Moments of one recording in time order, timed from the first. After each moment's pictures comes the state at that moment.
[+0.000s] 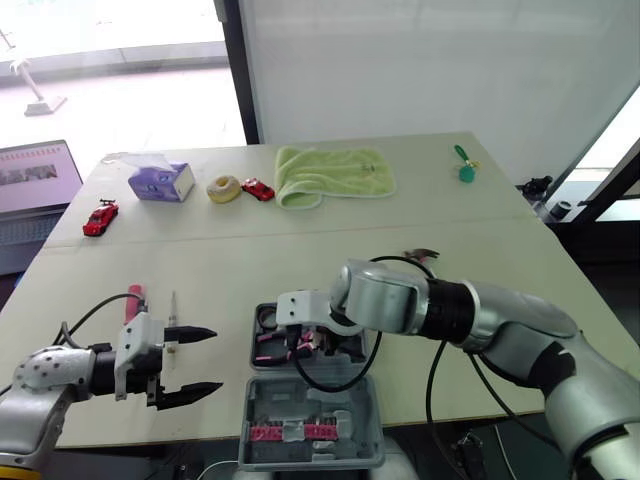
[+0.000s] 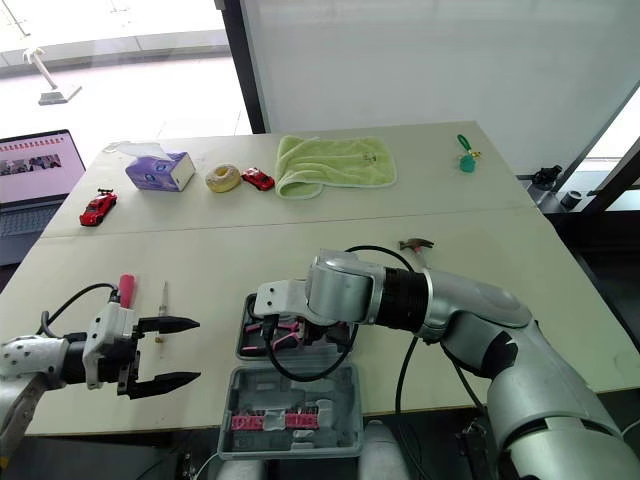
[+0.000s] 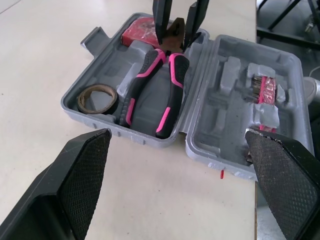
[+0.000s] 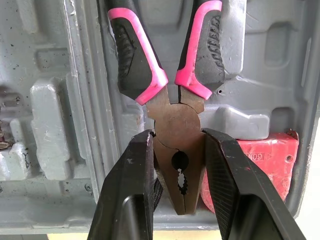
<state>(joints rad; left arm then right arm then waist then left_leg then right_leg) 0.10 0.84 0.18 -0.06 -0.48 0.03 -1.33 -1.24 -0.43 1.14 -0.10 0.31 1.37 0.81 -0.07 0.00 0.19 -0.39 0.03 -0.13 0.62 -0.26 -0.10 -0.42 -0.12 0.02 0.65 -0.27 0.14</state>
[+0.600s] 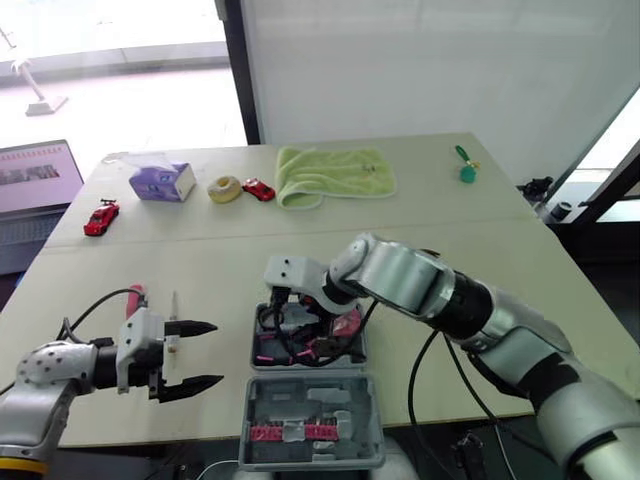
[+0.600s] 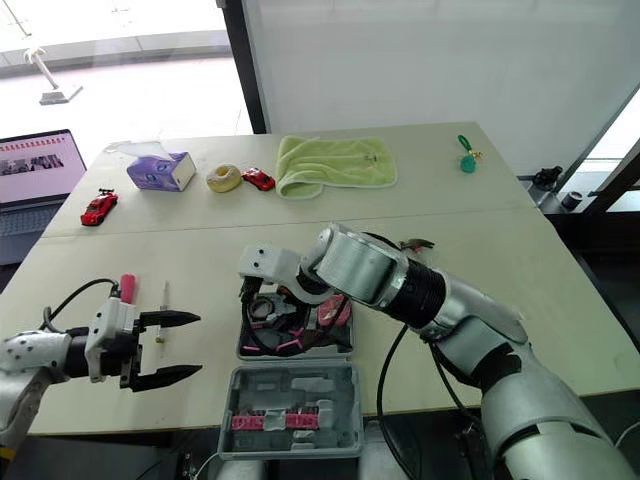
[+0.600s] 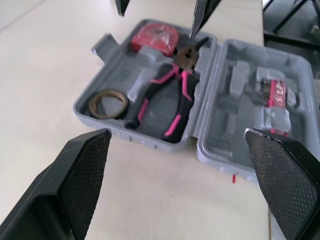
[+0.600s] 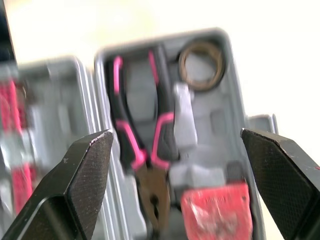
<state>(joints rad) 0.04 0.80 0.17 -0.03 -0.47 0.02 -1.32 -1.04 -0.38 0.72 -0.22 0.33 1.38 0.72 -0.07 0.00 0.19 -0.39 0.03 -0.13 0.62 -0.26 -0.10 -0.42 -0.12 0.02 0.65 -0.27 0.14</state>
